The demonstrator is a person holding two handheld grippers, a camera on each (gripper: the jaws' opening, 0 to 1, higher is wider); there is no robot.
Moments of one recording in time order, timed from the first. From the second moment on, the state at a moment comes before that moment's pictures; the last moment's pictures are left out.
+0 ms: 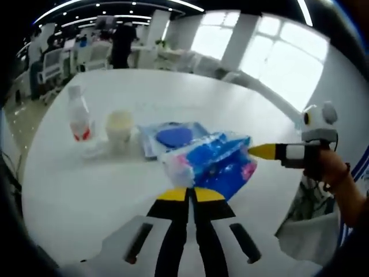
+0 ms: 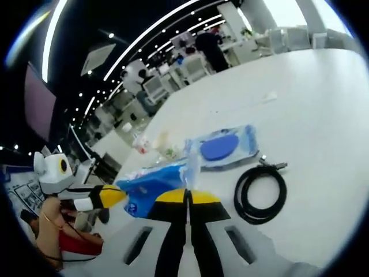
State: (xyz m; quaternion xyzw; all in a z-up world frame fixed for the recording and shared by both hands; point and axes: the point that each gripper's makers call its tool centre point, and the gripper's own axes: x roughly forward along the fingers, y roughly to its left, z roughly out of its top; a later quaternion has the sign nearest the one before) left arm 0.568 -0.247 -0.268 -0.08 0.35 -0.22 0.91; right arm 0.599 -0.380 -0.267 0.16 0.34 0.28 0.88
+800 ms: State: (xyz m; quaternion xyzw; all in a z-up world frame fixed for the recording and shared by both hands) left arm 0.619 -0.311 -0.270 -0.05 0.34 -0.27 0.90; right arm 0.641 -0.442 -0.268 0.14 0.34 0.22 0.90
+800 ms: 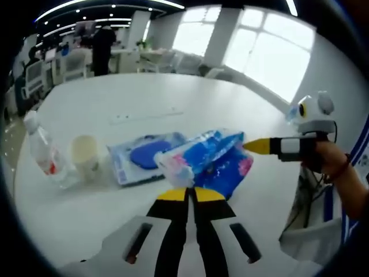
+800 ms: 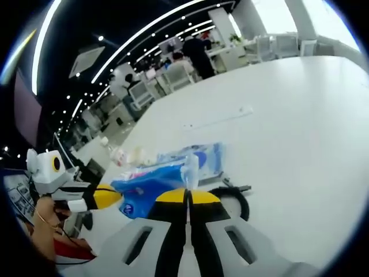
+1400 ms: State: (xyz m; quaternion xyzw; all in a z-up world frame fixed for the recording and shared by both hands) left arm 0.655 -0.346 -0.289 -0.06 0.34 -0.30 0.89; right arm 0.678 -0.479 -0.286 0.12 0.34 0.19 0.91
